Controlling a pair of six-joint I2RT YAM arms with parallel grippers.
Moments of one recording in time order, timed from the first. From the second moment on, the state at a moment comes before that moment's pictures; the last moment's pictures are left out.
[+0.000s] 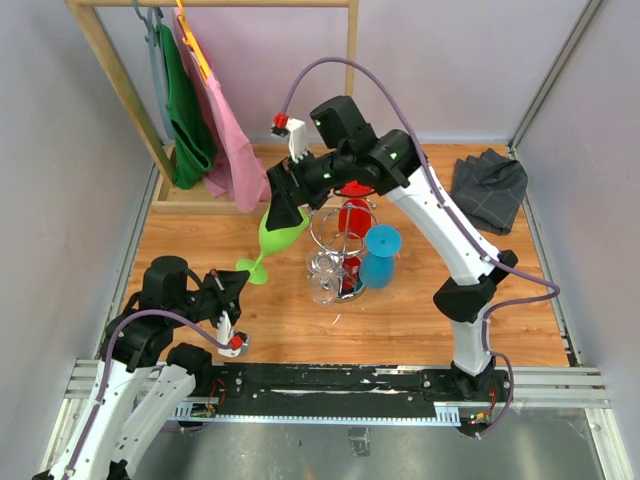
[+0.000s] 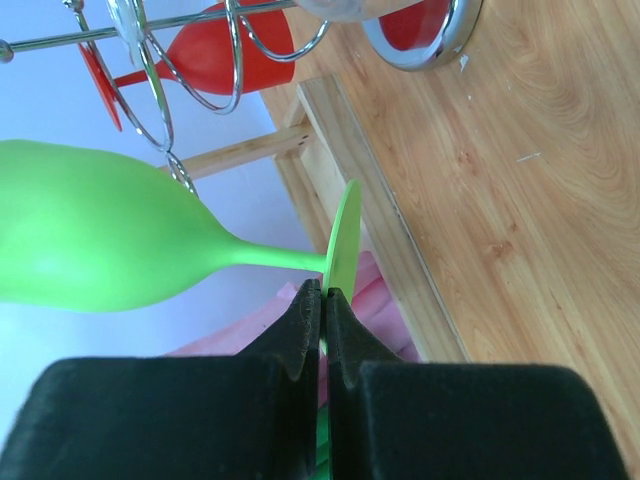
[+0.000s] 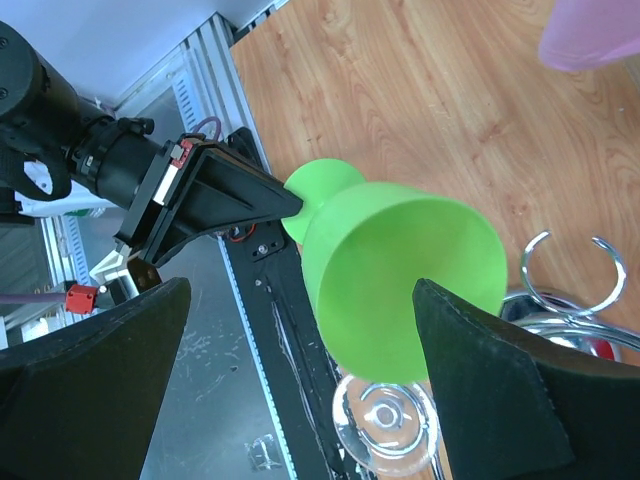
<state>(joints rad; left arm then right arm) -0.34 0.44 0.73 -0.92 0.54 1.94 0.83 1.95 2.49 -1.19 -0.57 0.16</state>
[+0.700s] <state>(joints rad) -0.34 0.43 0.74 -0.84 0.56 1.93 0.90 1.98 2.46 -1.22 -0.55 0.13</state>
